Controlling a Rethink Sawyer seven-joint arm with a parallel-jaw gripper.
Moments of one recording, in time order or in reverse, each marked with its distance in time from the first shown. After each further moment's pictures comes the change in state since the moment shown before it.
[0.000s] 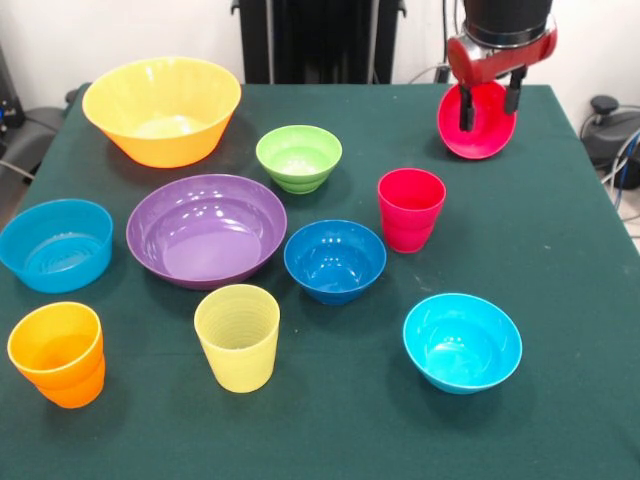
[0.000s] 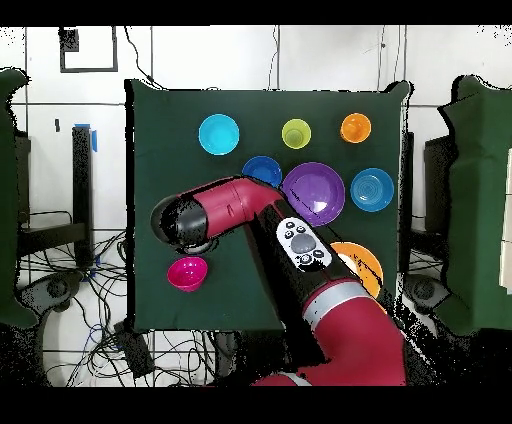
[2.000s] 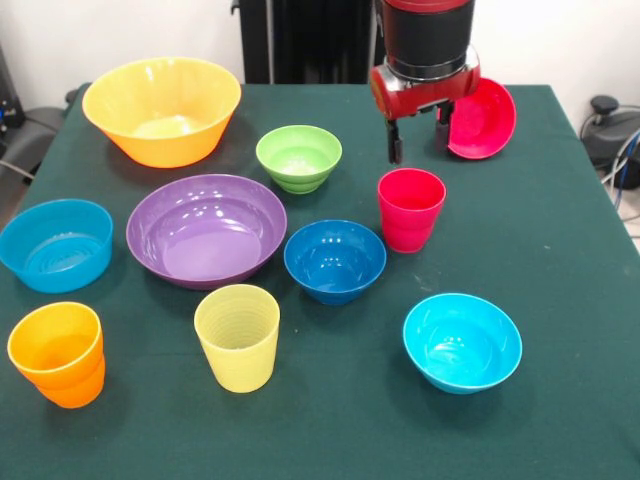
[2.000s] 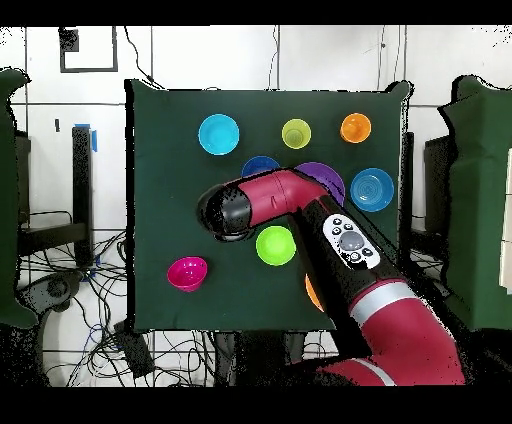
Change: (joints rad) arm -0.130 0.039 0.024 -0.039 -0.102 0.004 0.000
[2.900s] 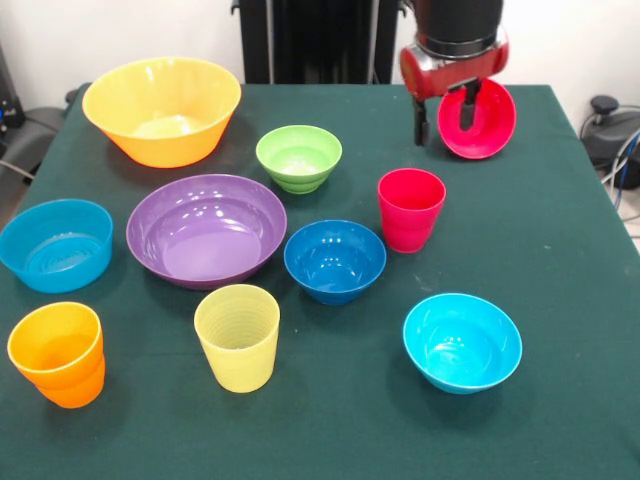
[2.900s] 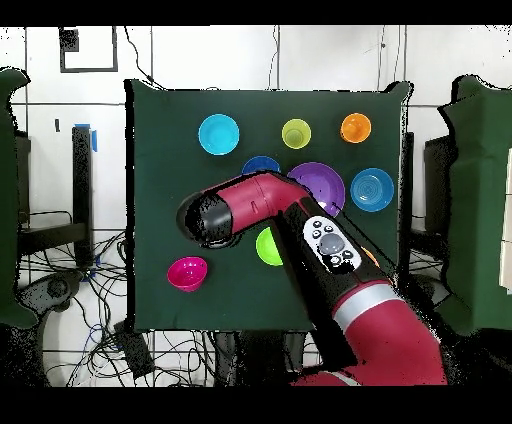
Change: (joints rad) arm 0.044 -0.032 0.022 0.030 -0.002 0.000 0.000
